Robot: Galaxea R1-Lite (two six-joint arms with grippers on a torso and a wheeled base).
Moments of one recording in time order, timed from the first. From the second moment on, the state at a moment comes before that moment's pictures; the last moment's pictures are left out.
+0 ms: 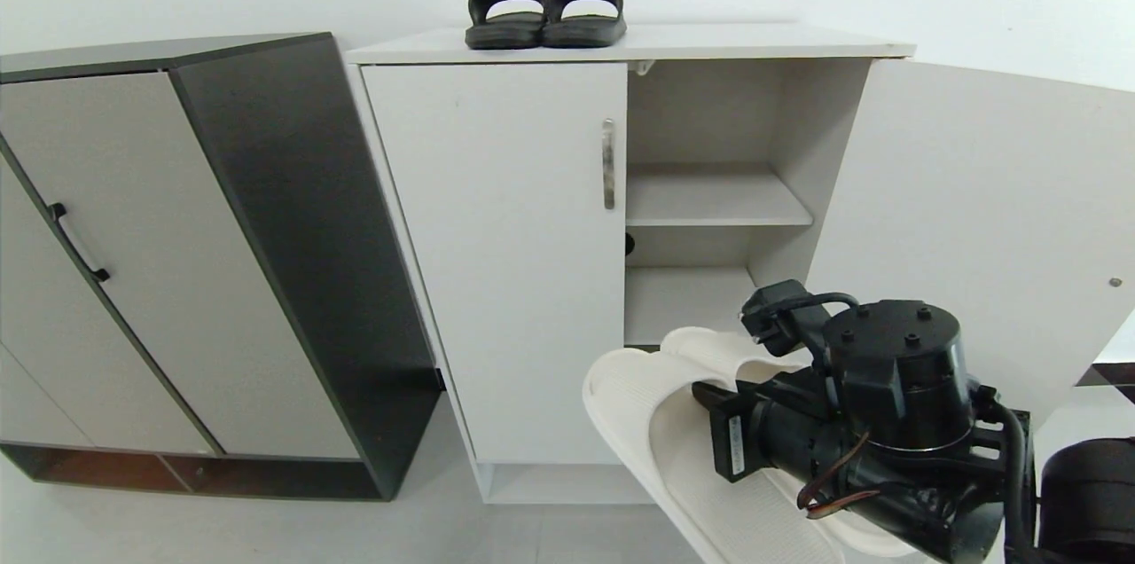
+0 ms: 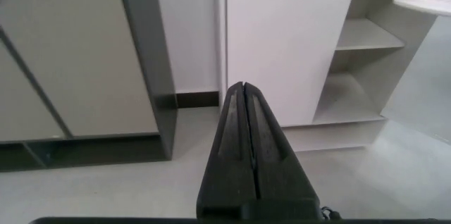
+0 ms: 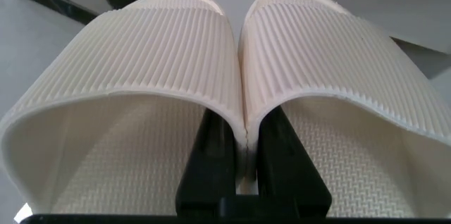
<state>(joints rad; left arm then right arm) 0.00 0.00 0.00 0.00 -0.04 0.02 0.85 1.69 -0.69 -0.63 -0.30 0.22</state>
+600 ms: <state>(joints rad) 0.00 0.00 0.00 0.00 -0.04 0.02 0.87 1.94 -0.85 -0.64 -0.53 0.35</state>
